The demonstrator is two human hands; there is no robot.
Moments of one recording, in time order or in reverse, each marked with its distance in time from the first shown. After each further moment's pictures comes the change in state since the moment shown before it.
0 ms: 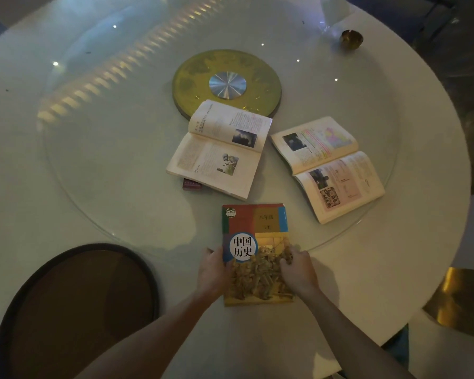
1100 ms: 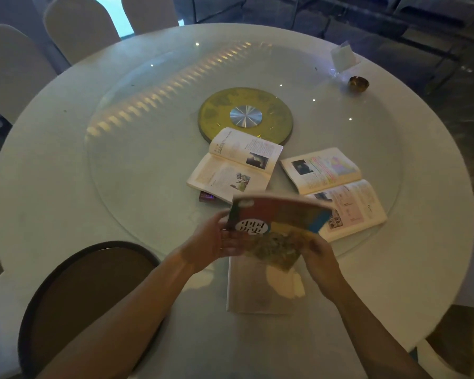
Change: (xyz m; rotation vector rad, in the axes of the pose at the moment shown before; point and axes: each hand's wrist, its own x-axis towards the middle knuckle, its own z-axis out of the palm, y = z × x) left_hand -0.036 0.081 -0.134 -1.083 -0.467 -0.098; right_hand -0.035 -0.037 -0.091 0.717 -0.036 -0.443
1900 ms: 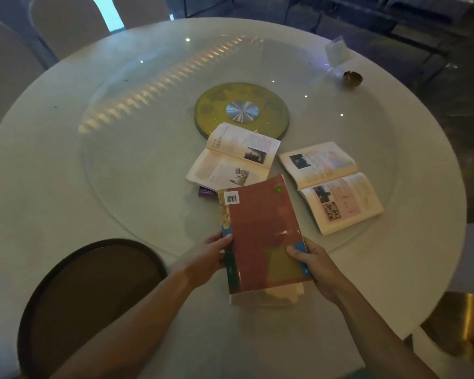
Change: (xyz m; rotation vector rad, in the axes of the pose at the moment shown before) left_hand 0.005 -0.054 -0.029 0.078 0.038 -0.014; right_hand -0.018 0.009 0.003 0.152 -0.165 0.348
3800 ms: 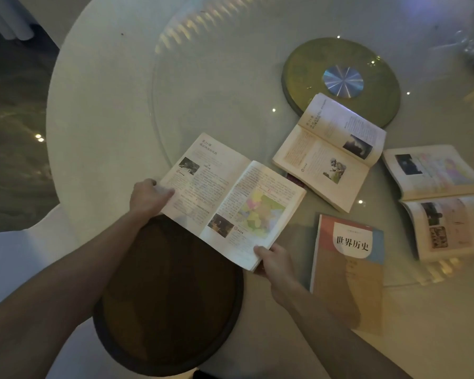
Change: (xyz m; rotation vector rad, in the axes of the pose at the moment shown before) left_hand 0.011 0.050 -0.364 0.648 0.901 -0.071; right_hand 0.077 0.039 0.299 -0.109 0.079 0.328
